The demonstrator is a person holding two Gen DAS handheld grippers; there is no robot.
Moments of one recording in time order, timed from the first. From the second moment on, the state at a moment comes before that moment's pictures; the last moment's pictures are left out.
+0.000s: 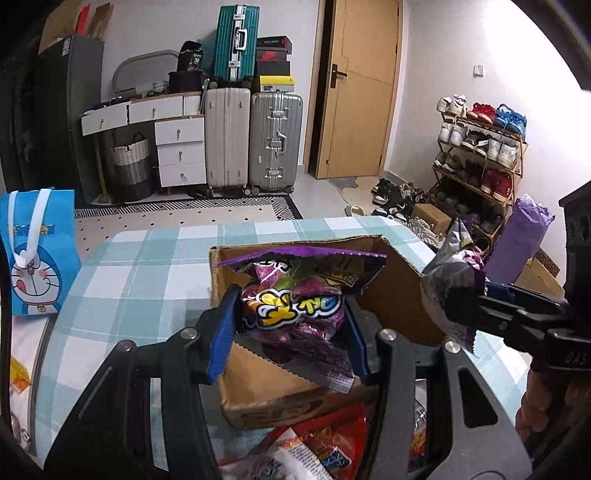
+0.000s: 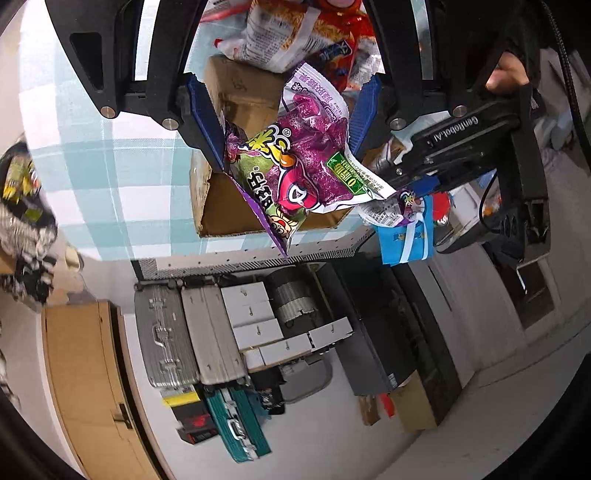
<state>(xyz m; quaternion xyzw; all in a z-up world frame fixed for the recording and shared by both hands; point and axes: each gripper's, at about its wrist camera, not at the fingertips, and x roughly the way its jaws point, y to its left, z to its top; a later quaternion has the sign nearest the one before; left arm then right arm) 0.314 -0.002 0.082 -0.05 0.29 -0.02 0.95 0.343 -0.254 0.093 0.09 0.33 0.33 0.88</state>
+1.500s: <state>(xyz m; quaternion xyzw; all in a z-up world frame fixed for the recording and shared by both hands) 0.221 0.031 0.060 -0.06 0.30 0.01 0.95 0.293 -0.290 0.095 0.07 0.30 0.31 0.90</state>
